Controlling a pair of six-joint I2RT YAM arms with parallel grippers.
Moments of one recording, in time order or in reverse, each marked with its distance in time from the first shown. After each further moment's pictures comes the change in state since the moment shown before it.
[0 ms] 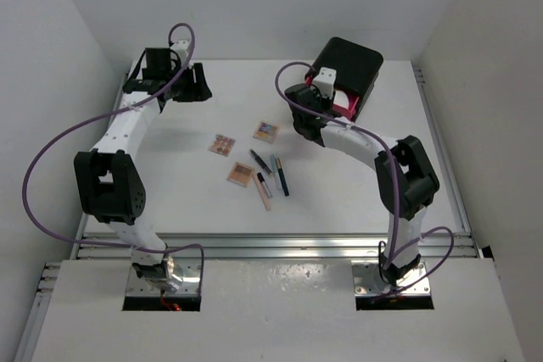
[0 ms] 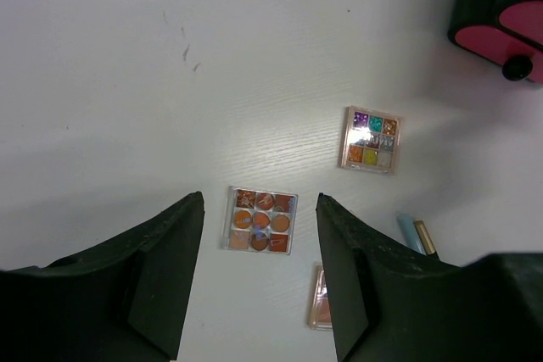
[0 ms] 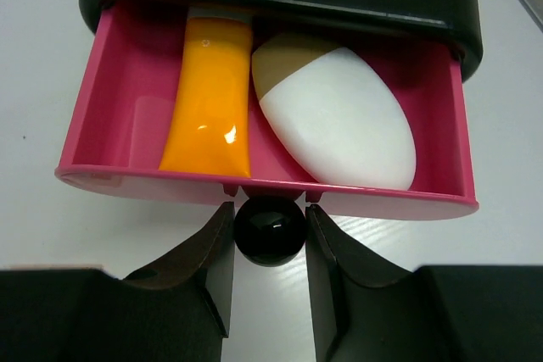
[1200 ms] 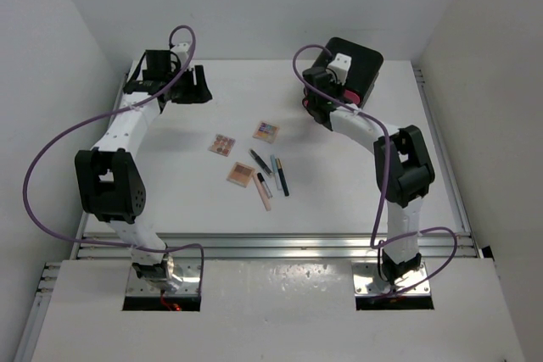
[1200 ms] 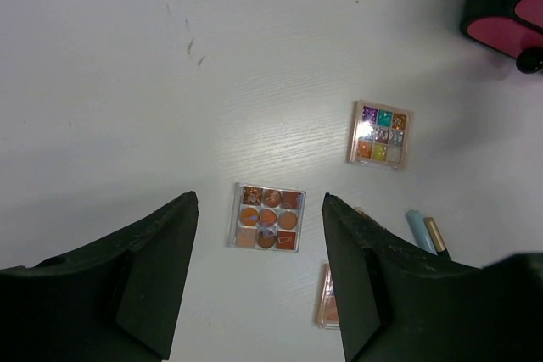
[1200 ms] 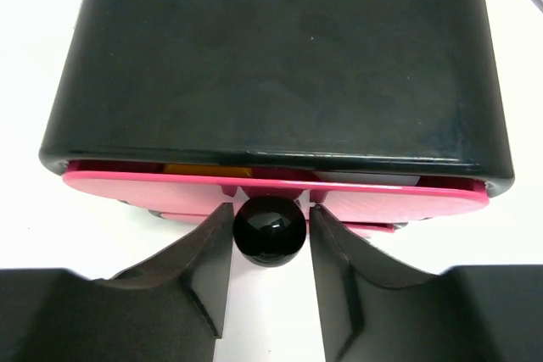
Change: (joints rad) left arm 0.010 0.010 -0.008 0.004 0.006 0.018; right arm -0.151 0.117 0.127 0.108 -0.118 -0.033
